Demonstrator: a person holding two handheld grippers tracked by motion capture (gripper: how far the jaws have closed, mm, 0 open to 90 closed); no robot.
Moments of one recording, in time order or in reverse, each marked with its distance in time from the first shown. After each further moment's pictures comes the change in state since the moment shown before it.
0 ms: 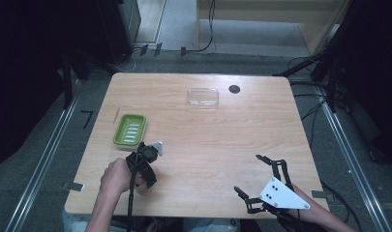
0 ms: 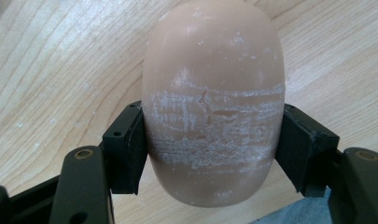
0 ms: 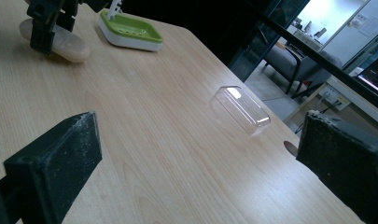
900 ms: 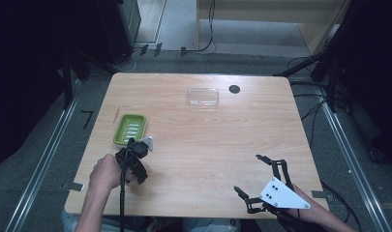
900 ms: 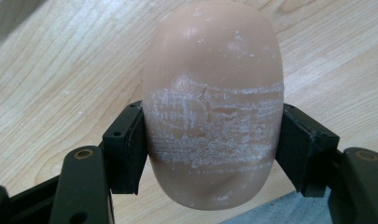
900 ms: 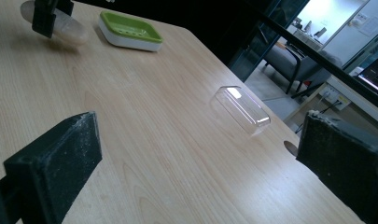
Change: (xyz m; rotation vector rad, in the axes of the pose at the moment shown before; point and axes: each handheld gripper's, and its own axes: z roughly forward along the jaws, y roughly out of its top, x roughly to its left) left arm 0.024 -0.013 -0.013 0.006 0.009 -0.041; right arm 0.000 0.000 0.000 0.000 0.000 0.003
